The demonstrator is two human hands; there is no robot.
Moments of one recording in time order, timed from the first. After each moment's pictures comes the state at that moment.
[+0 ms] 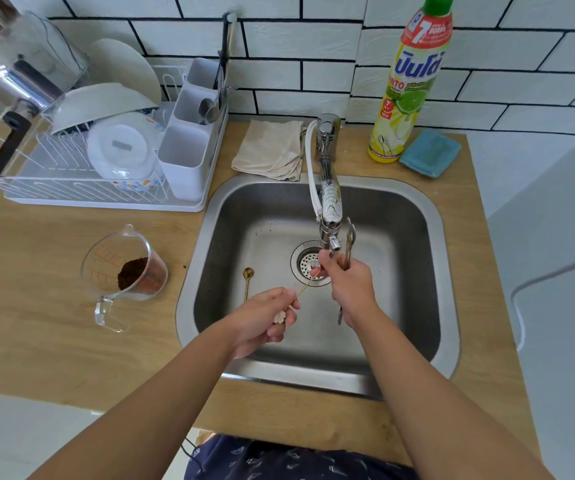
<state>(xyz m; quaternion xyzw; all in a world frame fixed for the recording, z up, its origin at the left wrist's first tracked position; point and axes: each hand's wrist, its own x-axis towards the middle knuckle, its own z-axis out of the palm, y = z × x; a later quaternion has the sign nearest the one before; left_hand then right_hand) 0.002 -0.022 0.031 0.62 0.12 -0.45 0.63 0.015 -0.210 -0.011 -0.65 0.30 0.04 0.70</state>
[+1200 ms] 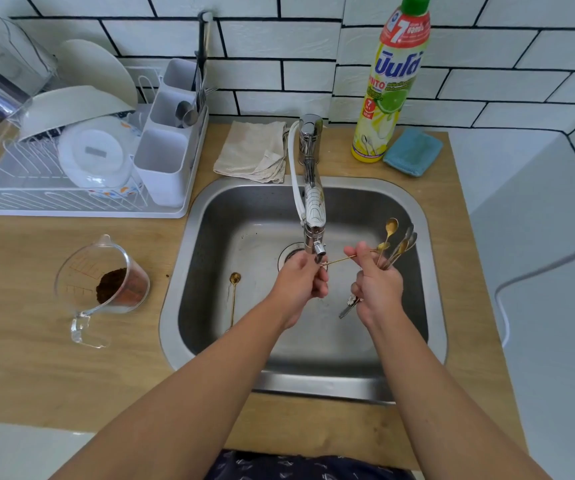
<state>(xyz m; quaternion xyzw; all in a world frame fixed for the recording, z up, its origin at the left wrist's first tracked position) 0.036 -0.121 0.031 0.62 0.12 -0.30 0.71 0.004 -0.253 0.011 -0.48 0.39 -0.09 0.78</state>
